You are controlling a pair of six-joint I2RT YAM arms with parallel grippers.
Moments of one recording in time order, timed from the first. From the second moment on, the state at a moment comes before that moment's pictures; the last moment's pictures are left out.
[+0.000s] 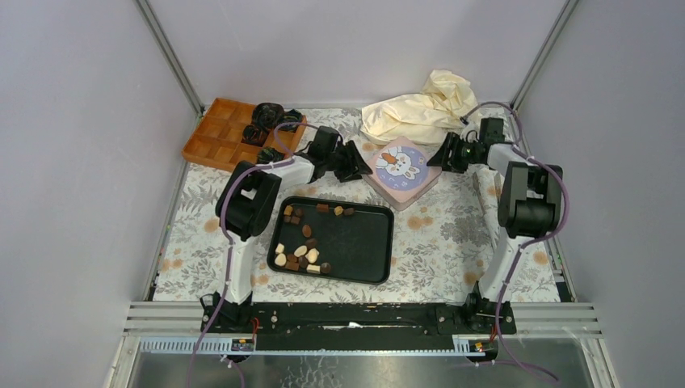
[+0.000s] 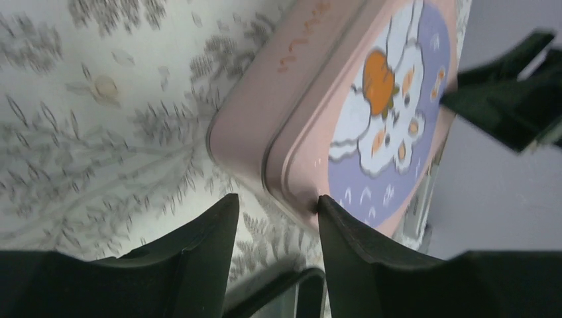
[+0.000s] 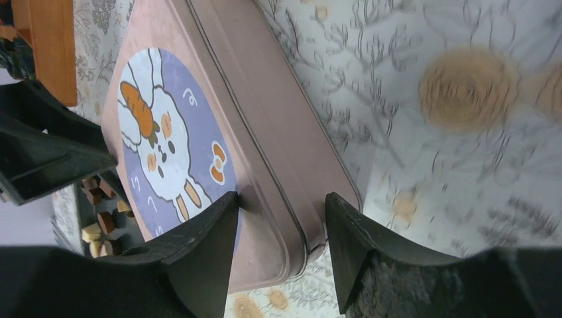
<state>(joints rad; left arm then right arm) -0.45 2.11 1.37 0.06 0.43 -0.86 -0.12 2.03 1.39 -0.35 -0.70 0.14</state>
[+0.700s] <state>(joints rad) -0.41 2.27 1.68 -0.07 0.38 -0.71 -0.11 1.80 0.97 -0.06 -0.64 0.61</state>
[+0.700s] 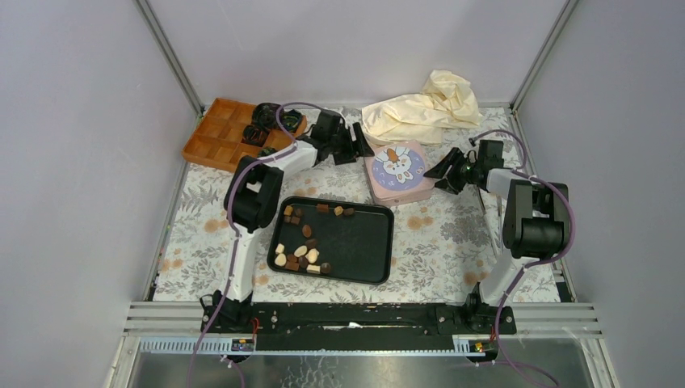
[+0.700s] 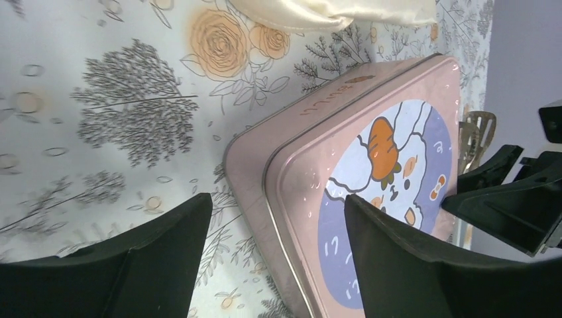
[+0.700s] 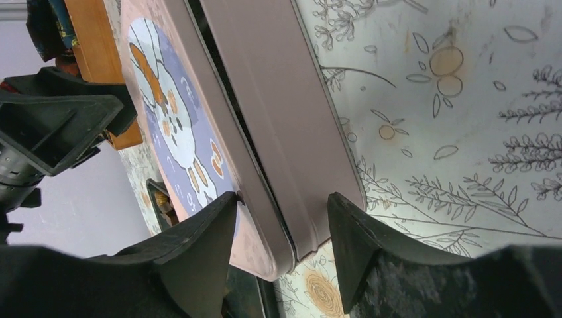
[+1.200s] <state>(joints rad) -0.47 2.10 1.57 -0.17 0.32 -0.60 -0.10 1.80 1.07 -0.20 -0.61 0.40</state>
